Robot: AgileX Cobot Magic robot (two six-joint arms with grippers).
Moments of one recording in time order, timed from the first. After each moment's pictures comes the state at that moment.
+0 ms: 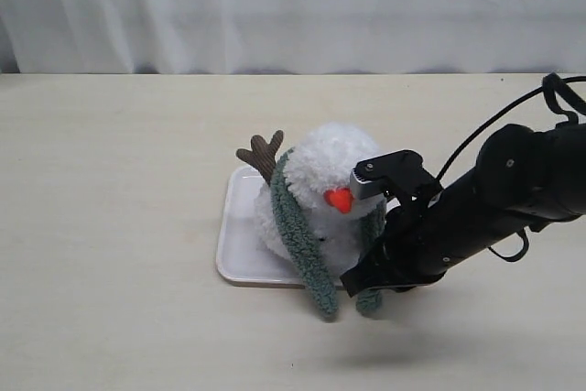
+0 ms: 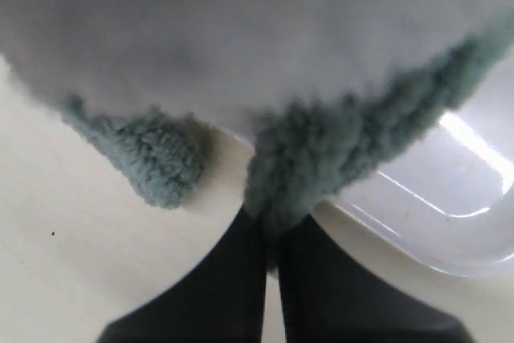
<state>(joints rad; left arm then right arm) 0.03 0.00 0.00 0.04 0.36 0.06 0.43 1.70 -0.79 0.53 0.47 -0.50</state>
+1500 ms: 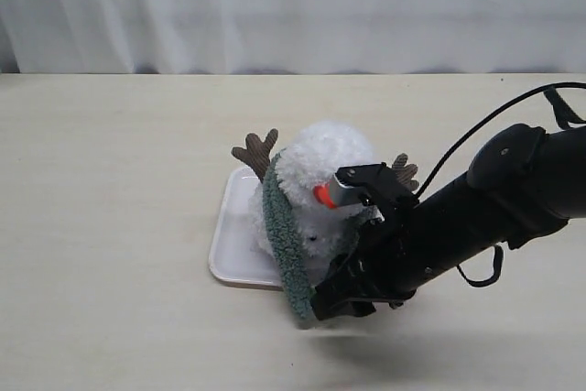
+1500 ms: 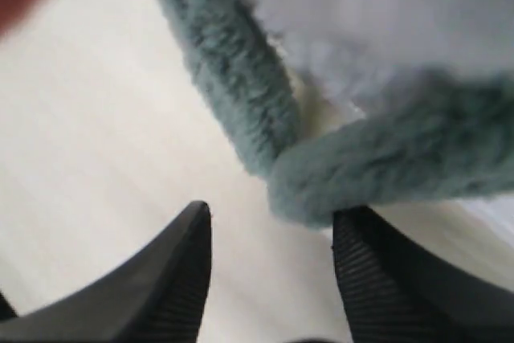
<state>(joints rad) 0.03 0.00 0.00 0.04 0.36 0.06 0.43 1.73 -0.79 0.96 0.63 -0.88</state>
